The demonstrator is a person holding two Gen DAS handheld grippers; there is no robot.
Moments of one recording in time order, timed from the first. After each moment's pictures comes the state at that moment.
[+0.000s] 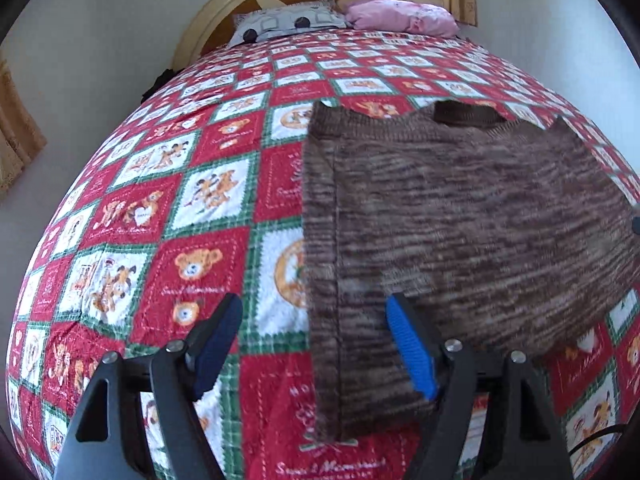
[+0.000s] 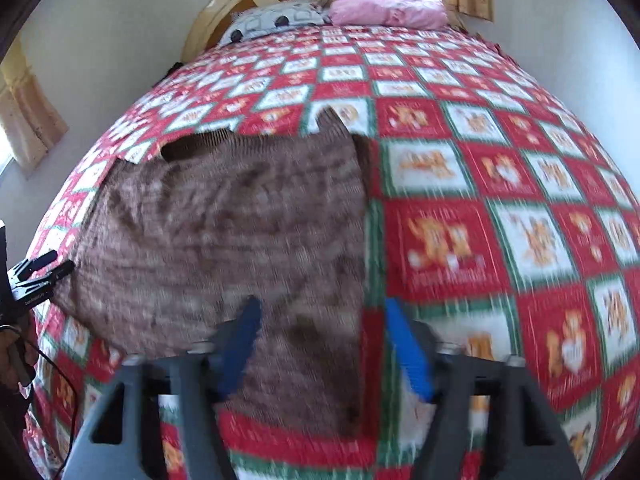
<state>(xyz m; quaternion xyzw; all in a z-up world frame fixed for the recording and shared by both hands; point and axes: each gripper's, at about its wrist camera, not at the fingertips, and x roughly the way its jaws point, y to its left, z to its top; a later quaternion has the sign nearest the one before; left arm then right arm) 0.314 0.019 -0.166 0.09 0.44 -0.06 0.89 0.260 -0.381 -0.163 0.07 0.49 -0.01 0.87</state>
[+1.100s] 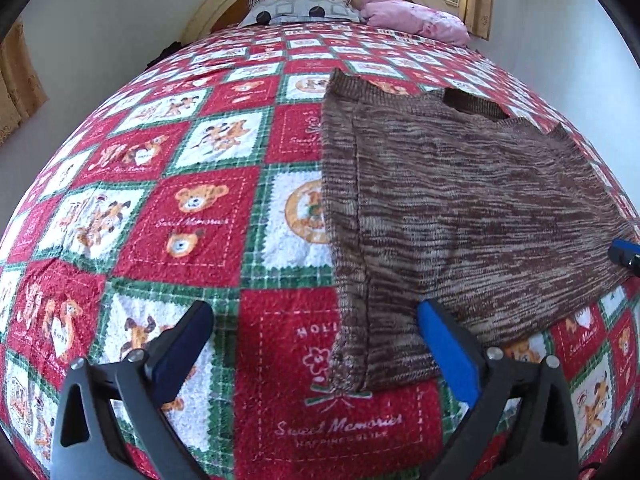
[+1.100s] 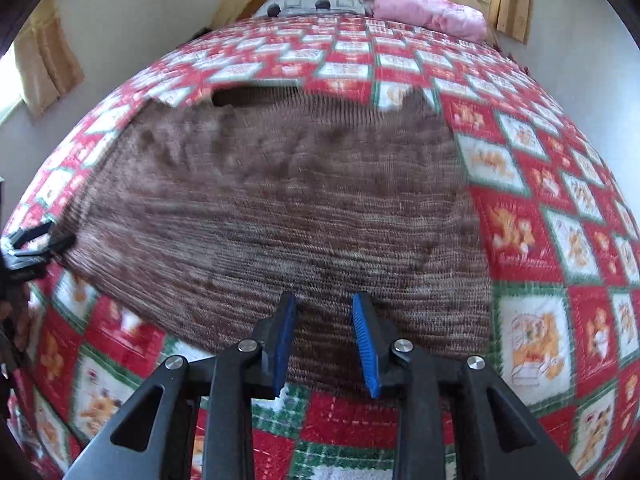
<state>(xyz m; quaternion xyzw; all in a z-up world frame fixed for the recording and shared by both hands) 0.291 0.044 -0.187 0.02 0.45 -0.06 0.89 0.258 -0.299 -0.180 -0.02 0.48 0.02 0.87</state>
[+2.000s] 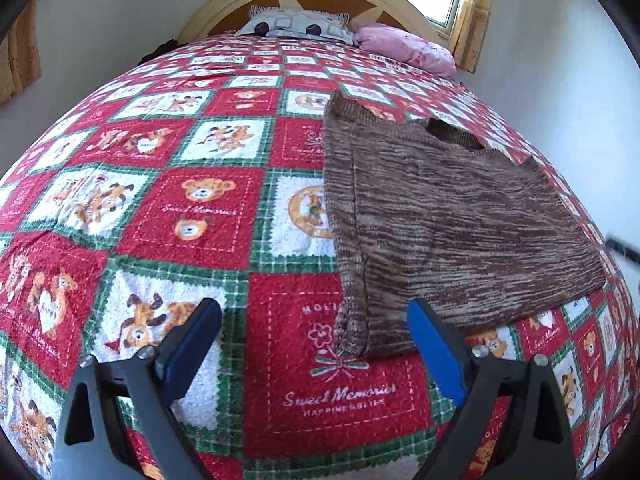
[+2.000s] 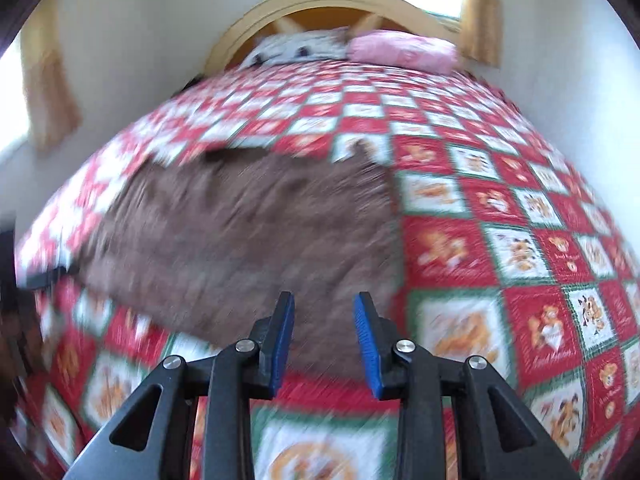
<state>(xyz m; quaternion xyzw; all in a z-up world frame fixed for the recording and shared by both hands) 0.273 0.068 -0.180 -0.04 0.43 -0.10 0.90 0.245 -0.372 -0.127 0.05 0.41 -0.01 0.91</state>
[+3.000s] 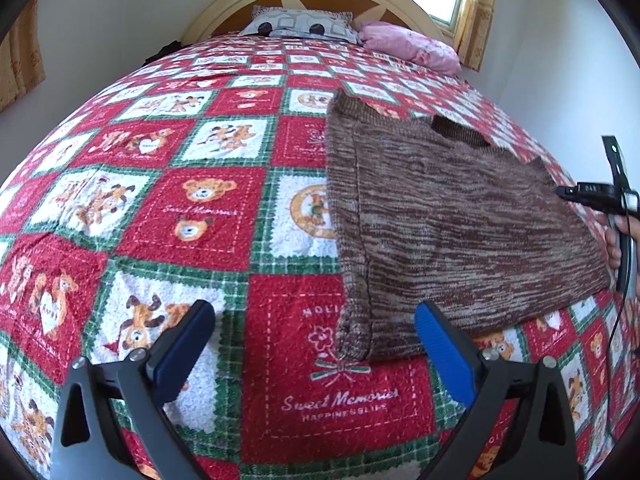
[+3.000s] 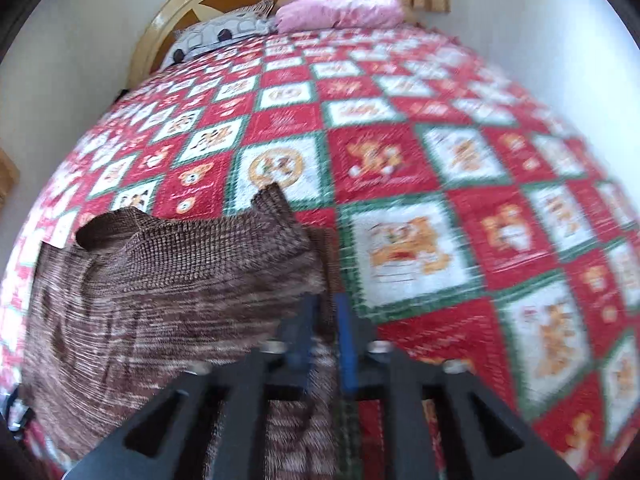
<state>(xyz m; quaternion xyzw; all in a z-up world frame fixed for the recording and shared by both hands) 0.275 0.069 -0.184 -0.05 0.43 -0.09 0.90 0.368 -0.393 -0.161 0.05 0.46 -0.10 0.88</state>
